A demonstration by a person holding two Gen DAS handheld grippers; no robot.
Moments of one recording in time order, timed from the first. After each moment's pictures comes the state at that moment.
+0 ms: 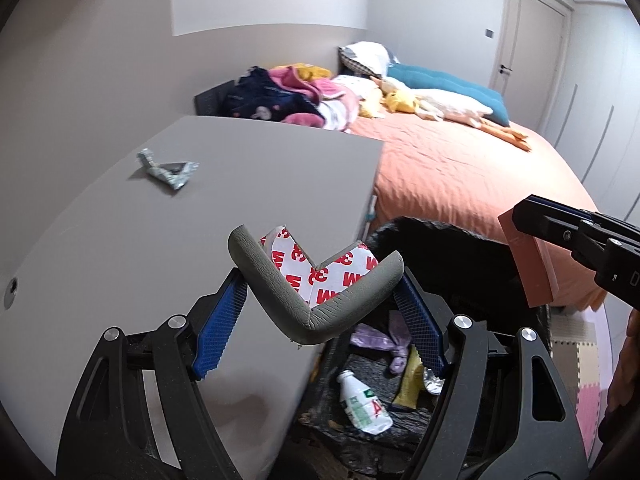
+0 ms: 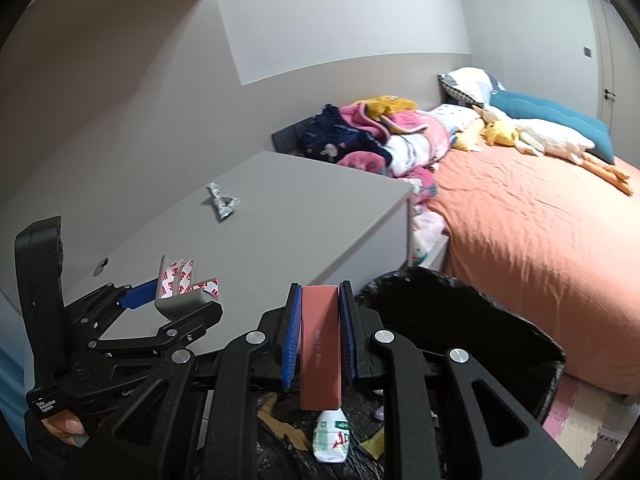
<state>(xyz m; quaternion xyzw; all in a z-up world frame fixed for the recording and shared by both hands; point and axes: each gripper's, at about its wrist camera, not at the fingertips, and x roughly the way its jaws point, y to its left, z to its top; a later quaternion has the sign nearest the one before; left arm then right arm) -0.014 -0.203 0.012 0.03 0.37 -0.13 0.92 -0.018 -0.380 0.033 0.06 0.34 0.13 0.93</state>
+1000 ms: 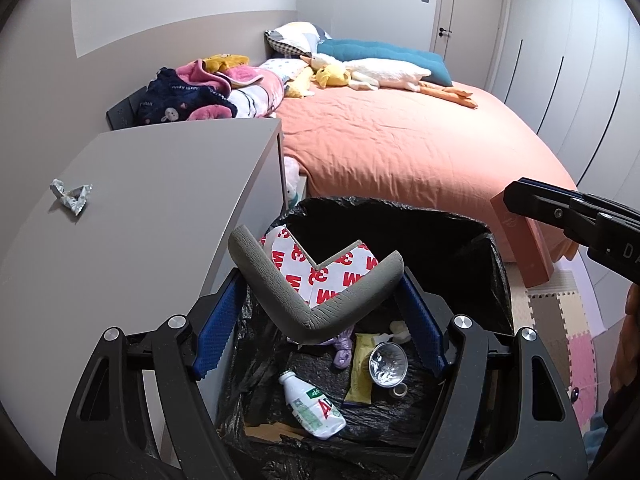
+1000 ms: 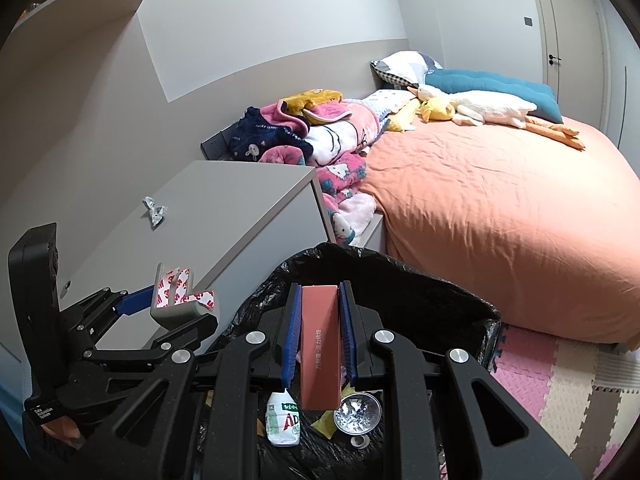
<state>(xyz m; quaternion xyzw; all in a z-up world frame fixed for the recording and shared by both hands) -0.017 -0.294 -0.008 0.08 0.39 -0.22 0.89 -0.044 -0.471 0.013 0.10 0.36 0.04 0.93</state>
